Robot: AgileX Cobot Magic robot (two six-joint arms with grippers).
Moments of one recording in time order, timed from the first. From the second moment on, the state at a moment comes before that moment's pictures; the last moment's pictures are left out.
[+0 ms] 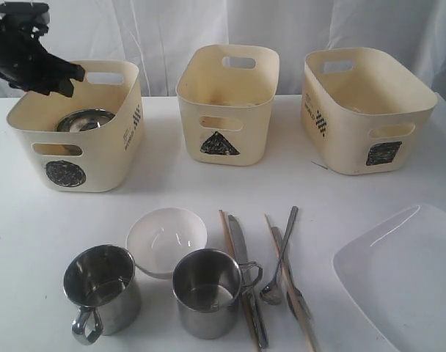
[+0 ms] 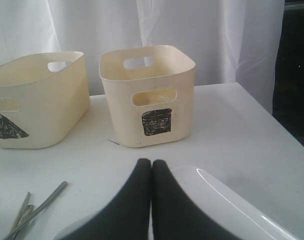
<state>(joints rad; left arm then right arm) -0.08 2.00 -1.76 -0.21 0.72 0.26 -0.14 0.01 -0.01 0.05 0.18 0.09</state>
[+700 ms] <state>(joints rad) -0.11 1.36 -1.33 -0.29 0.95 0.28 -0.14 0.01 -0.01 0.05 0.18 0.09</state>
